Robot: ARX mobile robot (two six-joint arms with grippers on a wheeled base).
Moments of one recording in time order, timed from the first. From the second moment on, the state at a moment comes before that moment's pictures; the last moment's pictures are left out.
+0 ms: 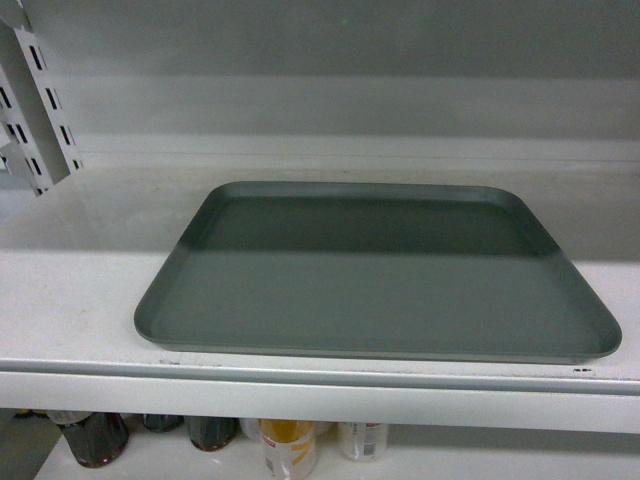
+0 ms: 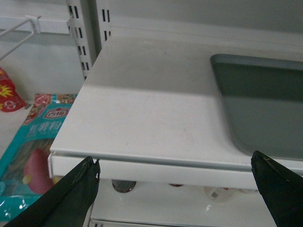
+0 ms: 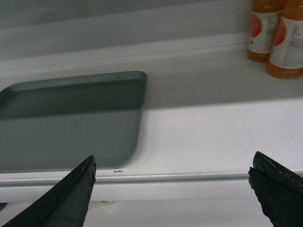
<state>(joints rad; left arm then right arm) 0.02 0.49 0.16 0.03 0.00 -0.08 0.03 0.46 0.11 0.15 -0.03 0.13</state>
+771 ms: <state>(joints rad) -0.14 1.72 0.68 0.53 0.01 -0.04 0.13 1.64 0.57 0.76 0.00 0.03</state>
